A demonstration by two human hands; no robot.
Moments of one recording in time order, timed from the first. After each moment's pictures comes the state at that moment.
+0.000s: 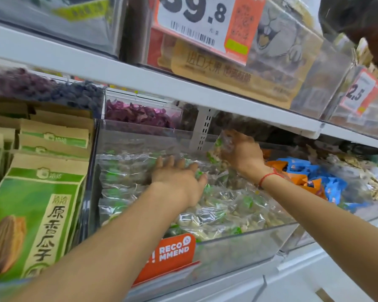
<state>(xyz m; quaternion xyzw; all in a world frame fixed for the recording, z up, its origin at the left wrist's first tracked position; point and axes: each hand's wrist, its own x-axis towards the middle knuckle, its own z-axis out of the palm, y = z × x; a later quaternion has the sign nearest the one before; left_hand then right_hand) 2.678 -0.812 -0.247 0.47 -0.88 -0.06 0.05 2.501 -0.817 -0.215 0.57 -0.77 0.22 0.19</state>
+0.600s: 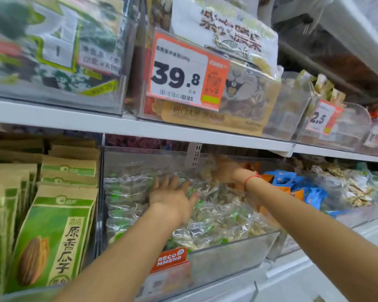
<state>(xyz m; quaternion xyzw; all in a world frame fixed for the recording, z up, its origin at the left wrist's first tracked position) 2.682 -0.804 -0.244 0.47 -0.88 -0.05 0.04 2.519 -0.810 -0.184 0.60 -0.80 0.04 0.01</state>
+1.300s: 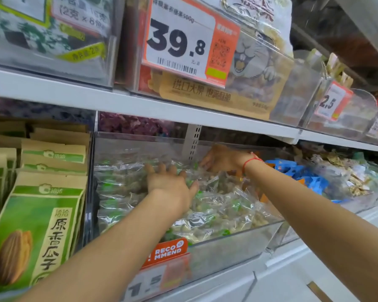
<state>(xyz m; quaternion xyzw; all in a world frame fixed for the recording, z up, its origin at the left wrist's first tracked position) 2.681 -0.800 -0.236 0.49 -0.87 0.03 -0.01 2.505 -0.833 -0.193 0.64 -0.77 0.02 -0.05</state>
